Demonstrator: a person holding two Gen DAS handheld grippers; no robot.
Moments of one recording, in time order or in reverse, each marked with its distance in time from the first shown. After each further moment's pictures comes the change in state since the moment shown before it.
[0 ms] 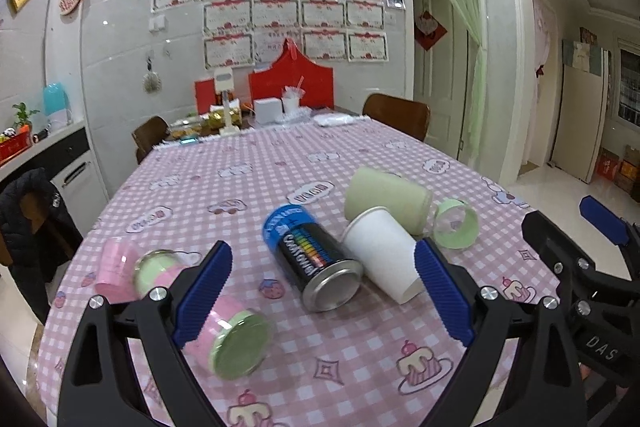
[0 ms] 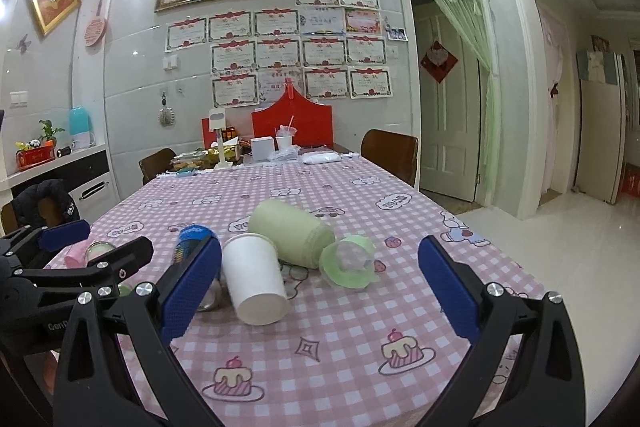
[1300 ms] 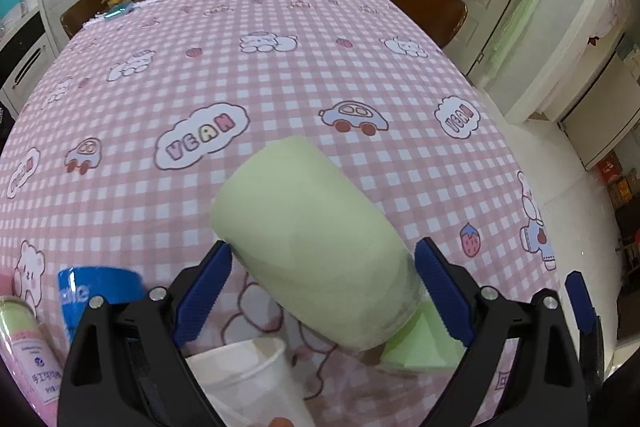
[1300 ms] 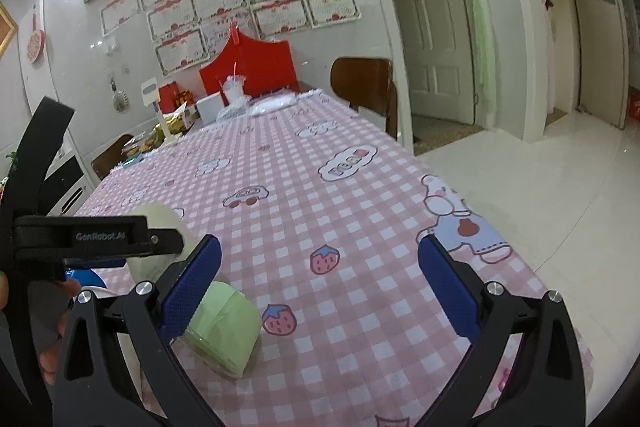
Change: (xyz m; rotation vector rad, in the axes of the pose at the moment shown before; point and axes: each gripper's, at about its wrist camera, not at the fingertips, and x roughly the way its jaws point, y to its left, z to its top) left arm 0.254 -0.074 0.075 -0.205 0.581 -0.056; right arm 0.157 -0.123 0.014 0.169 0.268 0.029
